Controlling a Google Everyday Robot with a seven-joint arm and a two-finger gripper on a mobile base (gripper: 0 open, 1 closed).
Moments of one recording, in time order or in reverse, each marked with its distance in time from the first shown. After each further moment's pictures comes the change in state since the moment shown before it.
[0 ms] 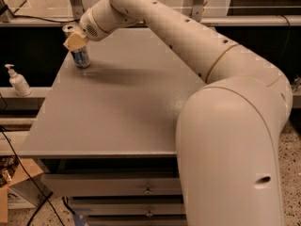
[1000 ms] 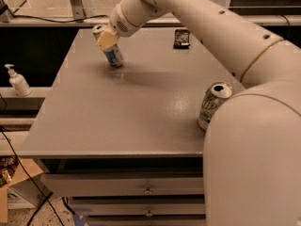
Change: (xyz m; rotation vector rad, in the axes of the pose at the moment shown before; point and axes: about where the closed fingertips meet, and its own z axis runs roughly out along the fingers) arm 0.051 -0.028 -0.081 0.102 0.150 -0.030
